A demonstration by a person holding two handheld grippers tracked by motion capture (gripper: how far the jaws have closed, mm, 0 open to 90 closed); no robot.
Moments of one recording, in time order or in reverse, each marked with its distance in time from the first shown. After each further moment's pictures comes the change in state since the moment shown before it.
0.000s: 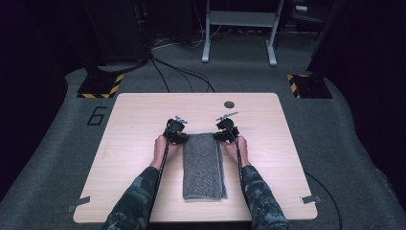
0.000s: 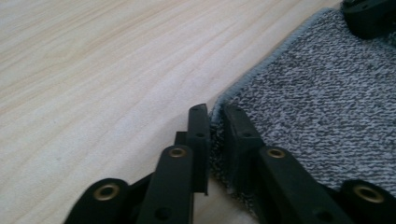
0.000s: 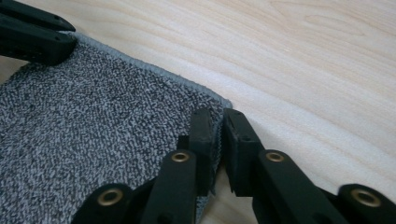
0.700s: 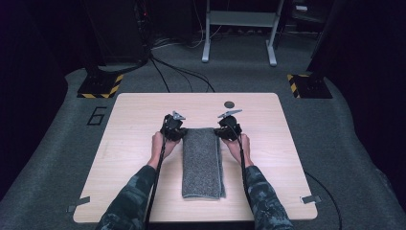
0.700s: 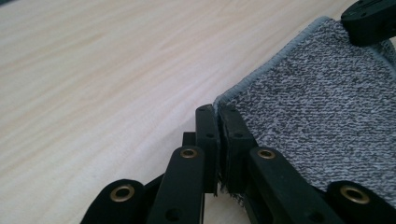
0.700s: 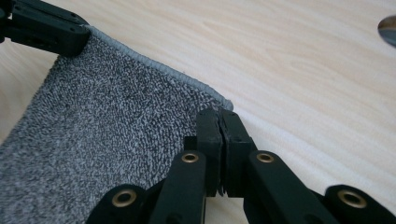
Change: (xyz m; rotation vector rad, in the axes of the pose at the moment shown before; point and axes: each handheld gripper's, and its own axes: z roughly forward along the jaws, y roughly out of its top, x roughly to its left) left arm 0.002 0.015 -0.035 -0.094 0.003 0.044; right arm 0.007 0.009 -0.035 -0.093 0.016 -0.044
